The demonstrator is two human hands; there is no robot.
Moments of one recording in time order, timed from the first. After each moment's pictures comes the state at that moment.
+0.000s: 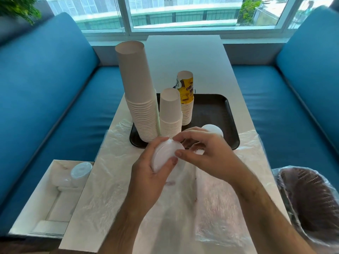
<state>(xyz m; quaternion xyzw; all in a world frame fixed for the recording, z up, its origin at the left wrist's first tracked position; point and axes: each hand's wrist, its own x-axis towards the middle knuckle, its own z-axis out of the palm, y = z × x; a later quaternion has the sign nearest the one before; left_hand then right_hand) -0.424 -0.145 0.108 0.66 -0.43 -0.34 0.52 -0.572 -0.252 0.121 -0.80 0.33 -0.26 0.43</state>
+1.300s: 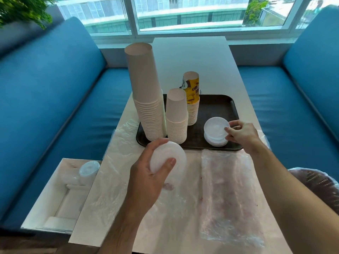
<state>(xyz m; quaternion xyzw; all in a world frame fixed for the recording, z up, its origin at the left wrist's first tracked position) -0.419 -0.130 0.121 0.67 -0.42 -0.32 0.52 -0.629 -0.387 0.021 -0.51 0.64 -0.31 0.48</state>
